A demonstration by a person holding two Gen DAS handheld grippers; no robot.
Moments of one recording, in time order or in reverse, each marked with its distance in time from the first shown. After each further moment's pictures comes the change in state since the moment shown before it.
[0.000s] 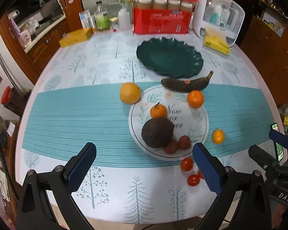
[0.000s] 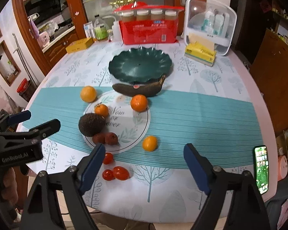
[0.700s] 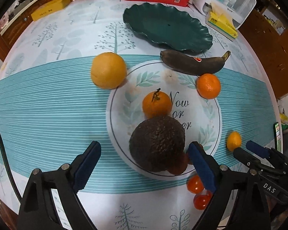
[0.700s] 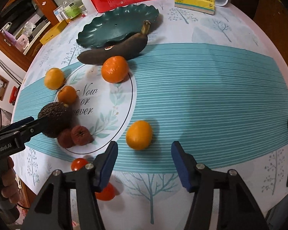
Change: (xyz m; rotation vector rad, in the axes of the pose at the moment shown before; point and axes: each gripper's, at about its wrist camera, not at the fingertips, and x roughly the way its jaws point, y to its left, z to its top) left arm 0.120 0.006 0.019 -0.015 0.182 -0.153; right arm 0.117 -0.031 -0.008 0.181 0.200 0.041
